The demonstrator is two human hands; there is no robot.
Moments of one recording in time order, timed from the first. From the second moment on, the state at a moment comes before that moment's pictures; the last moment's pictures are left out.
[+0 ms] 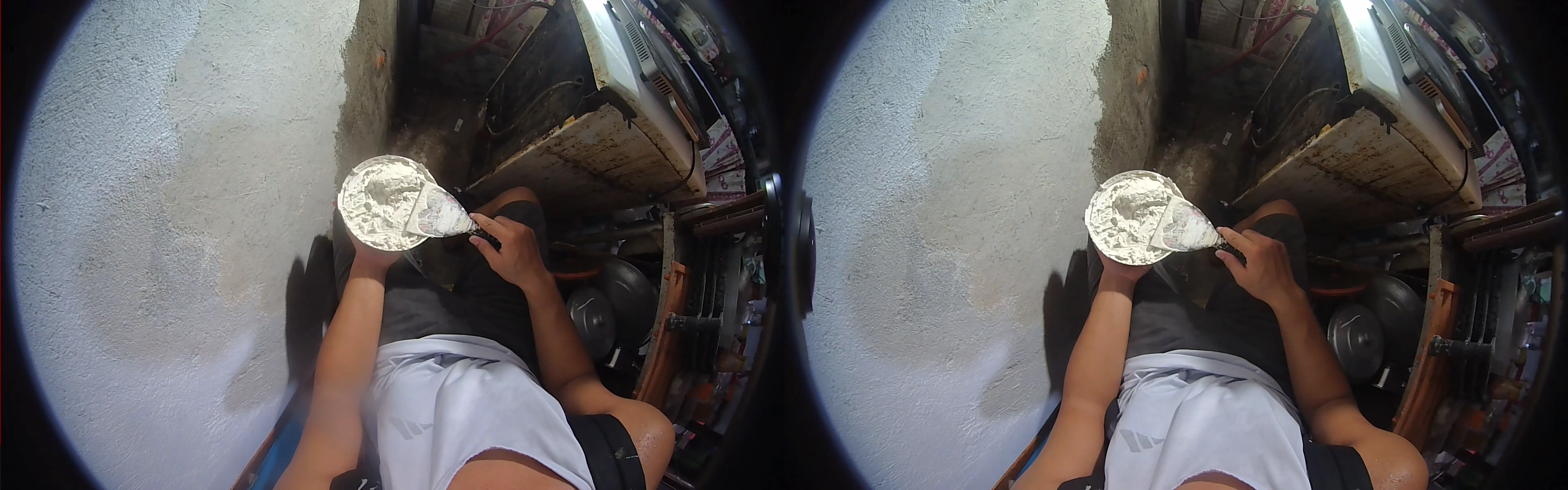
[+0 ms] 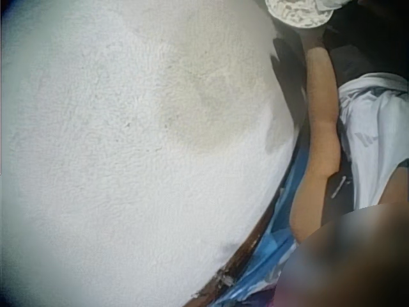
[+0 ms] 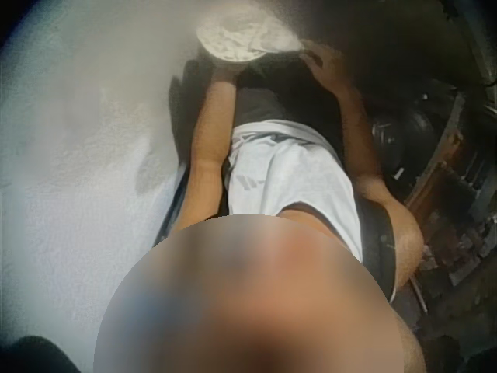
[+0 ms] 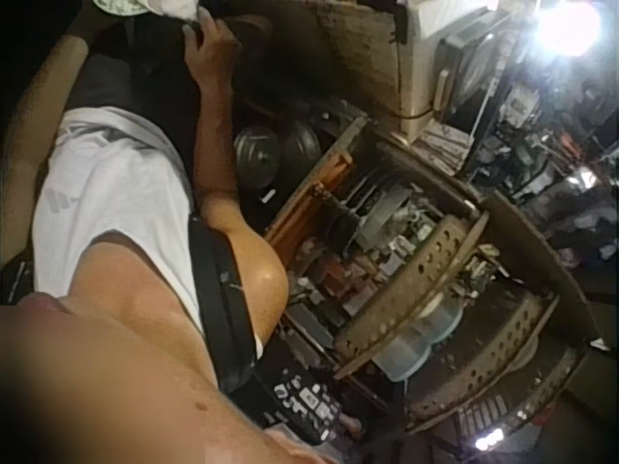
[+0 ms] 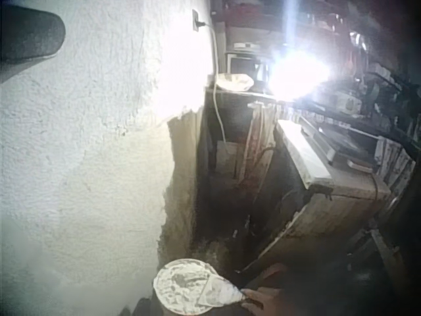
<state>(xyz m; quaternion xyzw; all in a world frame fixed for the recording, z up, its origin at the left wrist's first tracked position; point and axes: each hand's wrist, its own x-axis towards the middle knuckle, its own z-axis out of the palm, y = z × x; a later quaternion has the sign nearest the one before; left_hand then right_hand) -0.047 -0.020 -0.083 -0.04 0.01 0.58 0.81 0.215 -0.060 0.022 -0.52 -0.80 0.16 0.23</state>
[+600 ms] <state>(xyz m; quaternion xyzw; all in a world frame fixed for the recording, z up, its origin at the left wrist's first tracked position) -0.047 -0.015 -0.097 -0.01 0.05 0.62 0.78 0.223 -0.053 0.046 -0.53 -0.80 0.19 0.18</state>
